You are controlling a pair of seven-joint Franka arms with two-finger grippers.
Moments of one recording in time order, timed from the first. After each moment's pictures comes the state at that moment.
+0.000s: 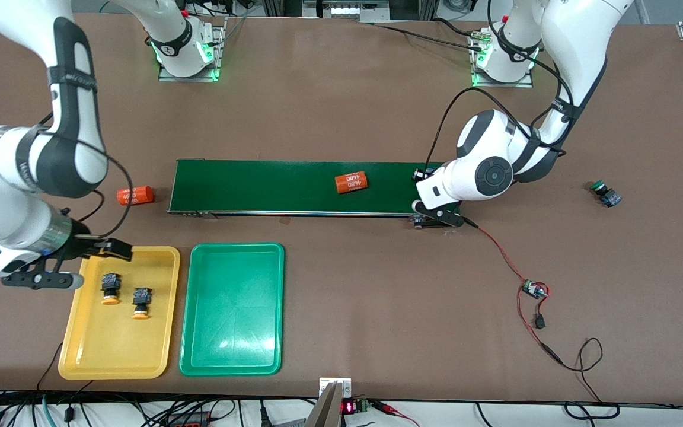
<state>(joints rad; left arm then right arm) -0.01 0.47 -0.46 -1.94 -0.12 2.13 -0.09 0.44 0.52 -0.45 -1.43 0.26 1.93 0.05</state>
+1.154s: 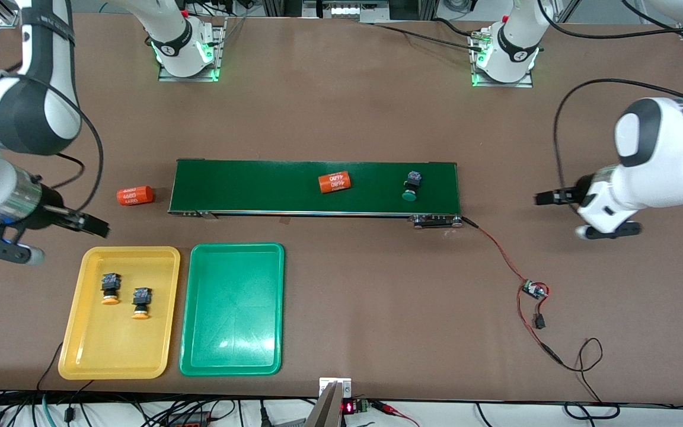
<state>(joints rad) 0.10 0.26 -0.04 -1.88 -0.04 1.89 -0.08 0.49 0.37 -0.55 -1.46 0.11 1.77 0.17</state>
